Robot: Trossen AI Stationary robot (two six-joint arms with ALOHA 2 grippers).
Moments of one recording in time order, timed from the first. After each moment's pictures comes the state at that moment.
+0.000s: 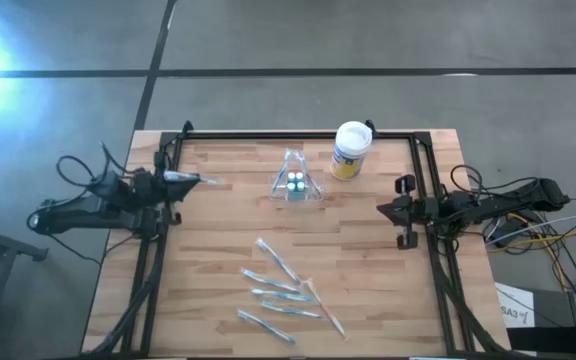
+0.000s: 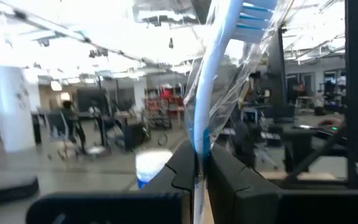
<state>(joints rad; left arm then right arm) 0.03 0.22 0.36 0.10 -0.19 0.13 0.18 0.39 0.01 0.74 0.19 -0.16</state>
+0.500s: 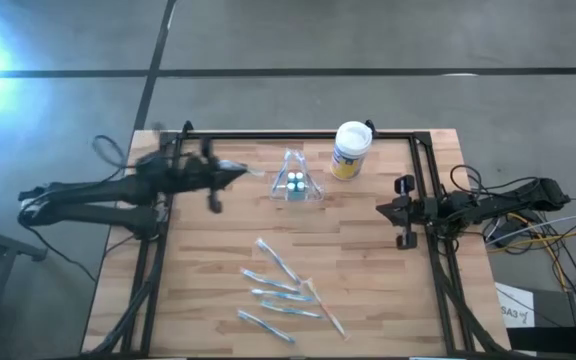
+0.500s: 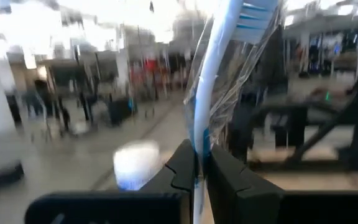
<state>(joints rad) 0.20 0.82 0.60 0.39 0.03 0.11 0.18 0.40 0.01 0.74 0.19 -0.16</state>
